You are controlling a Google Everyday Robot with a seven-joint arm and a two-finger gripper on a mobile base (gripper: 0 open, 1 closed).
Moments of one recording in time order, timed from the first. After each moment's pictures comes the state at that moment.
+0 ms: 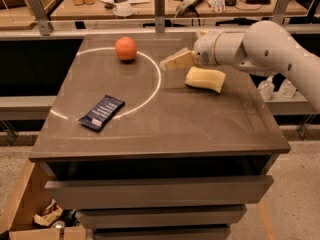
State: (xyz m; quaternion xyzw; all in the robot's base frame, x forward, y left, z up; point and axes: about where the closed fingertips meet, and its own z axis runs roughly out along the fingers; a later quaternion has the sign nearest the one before) arm 0.742 -0.071 0.907 -0.38 0.71 0.19 0.56
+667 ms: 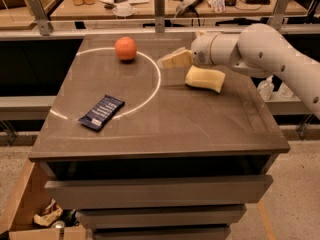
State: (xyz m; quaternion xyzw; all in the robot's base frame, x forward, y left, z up) arm 0.755 -0.062 0.902 -0.36 0.72 0.19 0.57
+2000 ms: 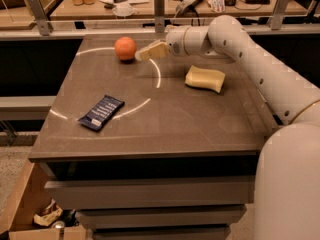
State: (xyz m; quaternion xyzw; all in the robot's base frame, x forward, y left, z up) arm 0.814 0.015 0.895 -0.40 0.68 0.26 0.55
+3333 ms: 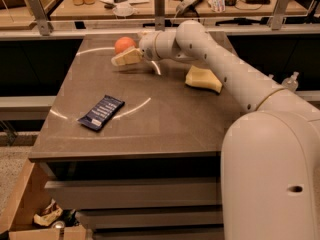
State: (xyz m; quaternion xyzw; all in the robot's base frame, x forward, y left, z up) arm 0.829 0.102 0.864 -0.44 0.67 0.26 0.54
